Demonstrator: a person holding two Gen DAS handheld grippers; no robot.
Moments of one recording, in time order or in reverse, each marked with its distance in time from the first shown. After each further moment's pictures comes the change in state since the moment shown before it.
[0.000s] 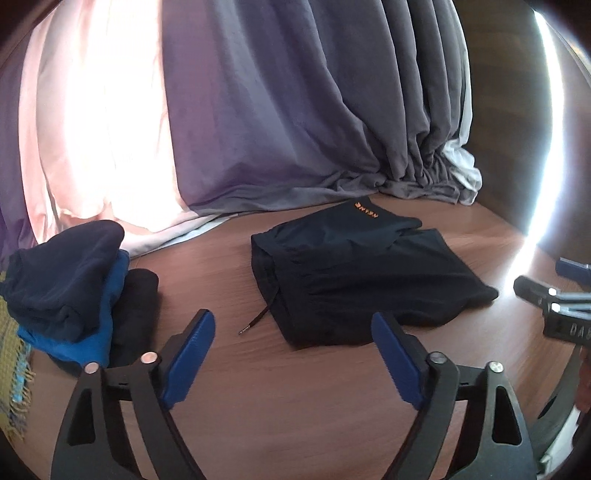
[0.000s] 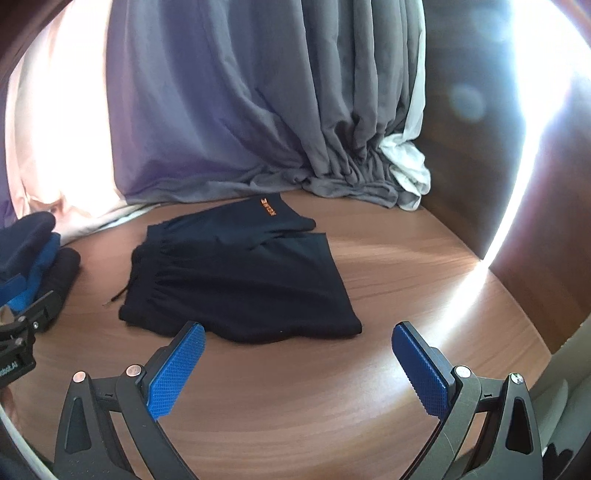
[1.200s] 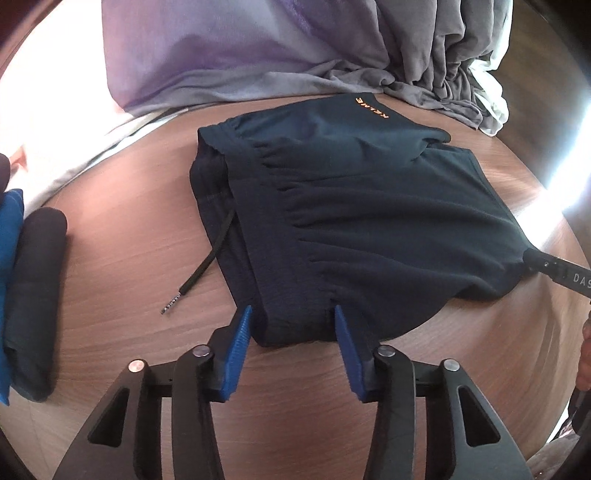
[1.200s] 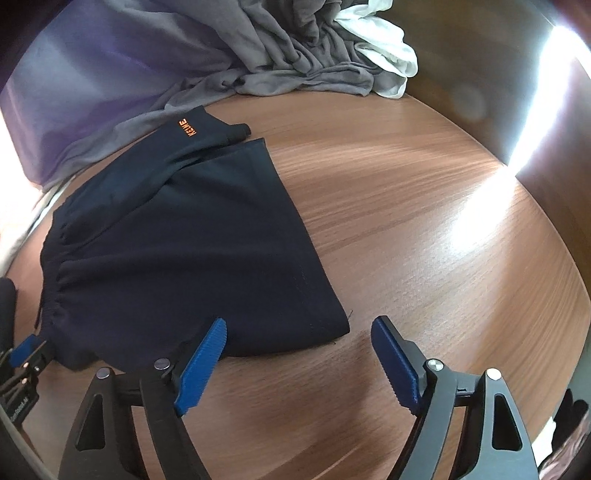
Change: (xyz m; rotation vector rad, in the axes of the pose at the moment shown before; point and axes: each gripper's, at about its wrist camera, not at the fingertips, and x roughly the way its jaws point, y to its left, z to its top) left arm 0.152 -0.003 -0.016 -0.019 0.379 -0.125; right arm 0.152 -0.045 -0.012 0.190 0.340 -0.075
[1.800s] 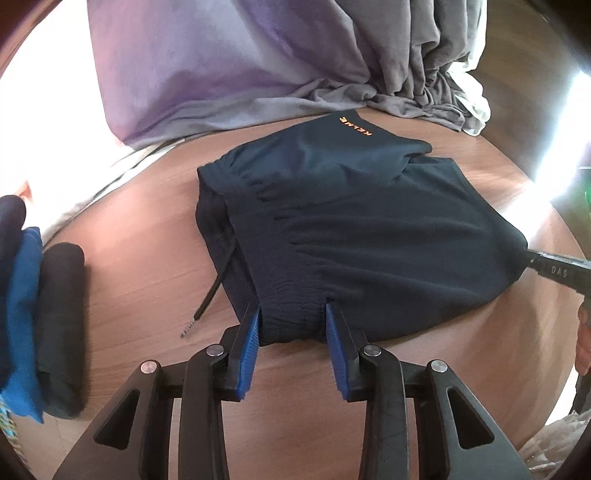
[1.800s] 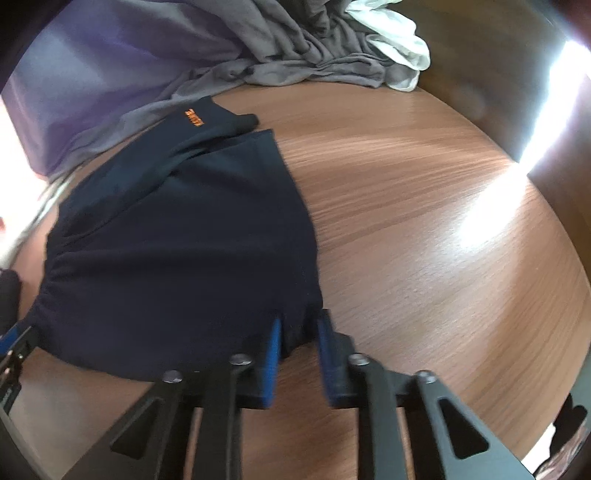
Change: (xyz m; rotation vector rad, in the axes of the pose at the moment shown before) left arm -0.035 -0.004 0.011 0.078 -0.045 0.004; right arm 0.002 -0.002 0.002 -0.018 0.034 0.044
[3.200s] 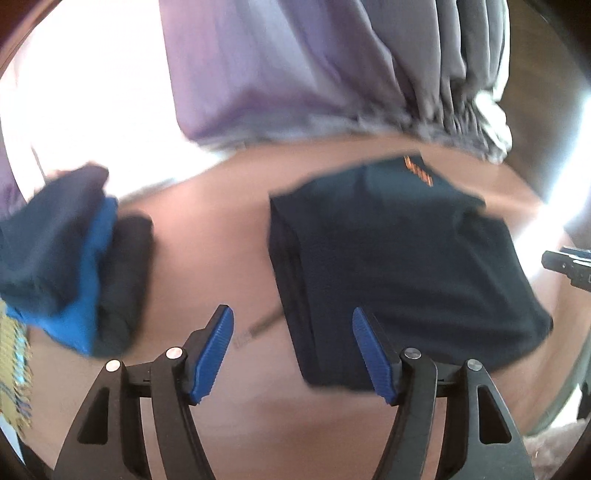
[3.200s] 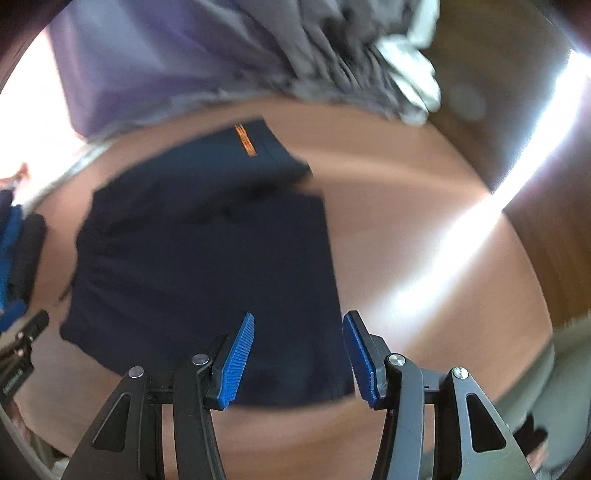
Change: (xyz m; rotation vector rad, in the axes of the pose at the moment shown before) left arm -0.071 0.012 -0.027 -0.107 -0.098 0.153; right arm -0.085 0.025 -0.024 -0.182 -0.023 -0.034
